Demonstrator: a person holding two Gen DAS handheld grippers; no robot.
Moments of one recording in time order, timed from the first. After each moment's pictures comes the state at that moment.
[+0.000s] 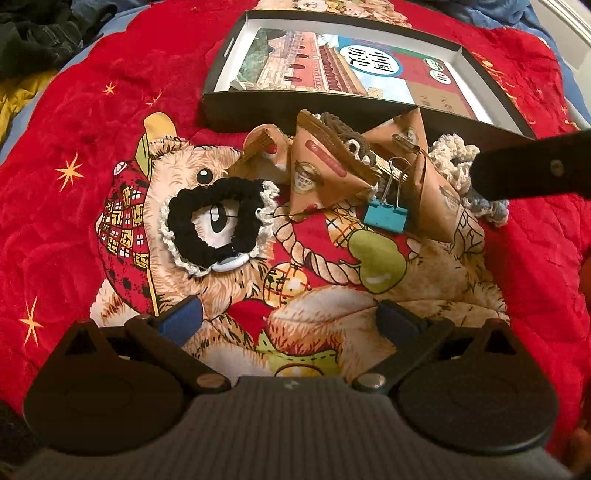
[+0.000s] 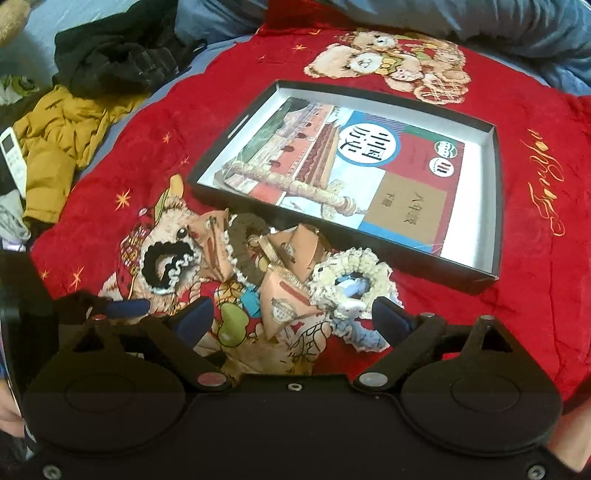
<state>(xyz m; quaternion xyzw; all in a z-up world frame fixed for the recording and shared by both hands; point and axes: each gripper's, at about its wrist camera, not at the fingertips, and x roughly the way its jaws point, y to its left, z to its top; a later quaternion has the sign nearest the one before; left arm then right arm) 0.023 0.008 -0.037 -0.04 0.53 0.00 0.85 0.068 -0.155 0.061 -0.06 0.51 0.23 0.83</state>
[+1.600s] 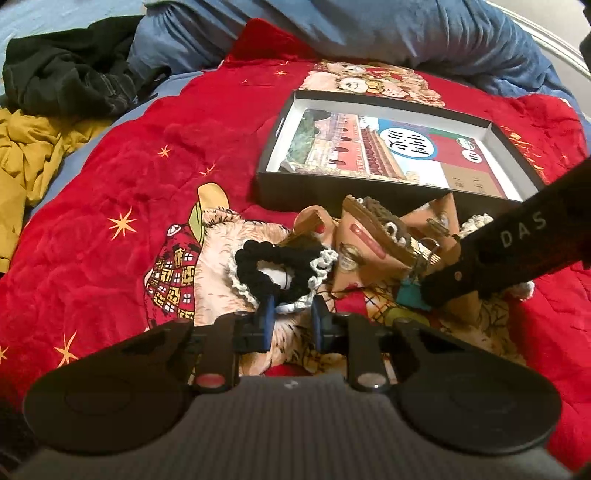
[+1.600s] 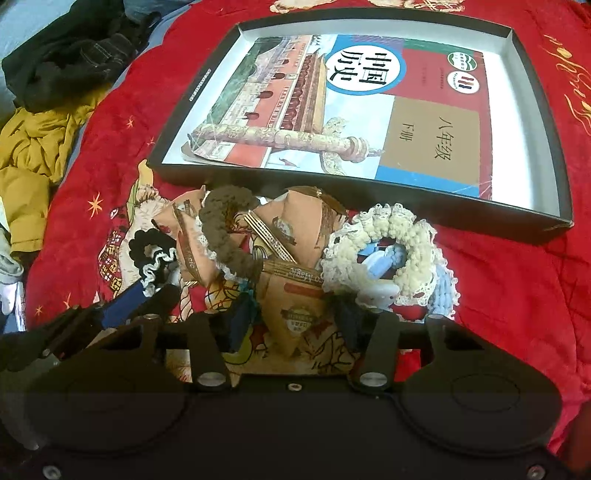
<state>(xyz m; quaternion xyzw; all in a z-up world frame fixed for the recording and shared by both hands) 0.014 0.015 -0.024 -0.03 0.41 0.07 0.91 0.105 -0.142 -0.004 0.03 0.60 0.20 0.78</state>
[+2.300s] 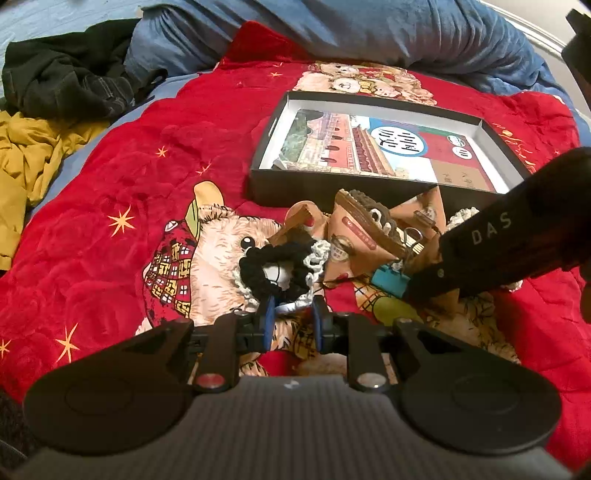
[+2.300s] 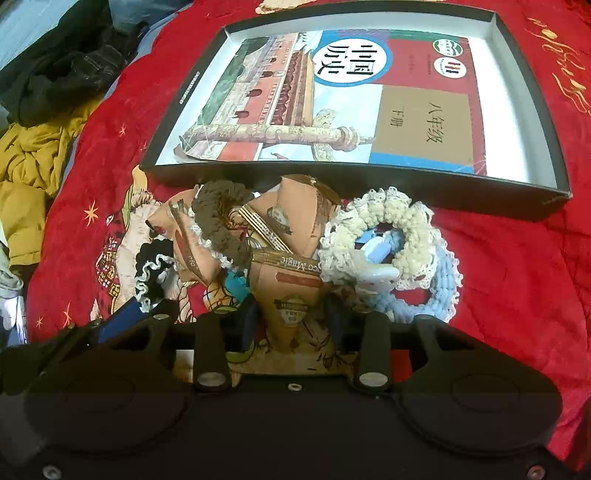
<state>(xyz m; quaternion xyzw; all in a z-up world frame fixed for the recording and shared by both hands) 0.006 0.009 -0.021 -0.03 0.41 0.07 0.91 0.100 -0.144 -0.009 0.05 0.59 0.18 0.78</state>
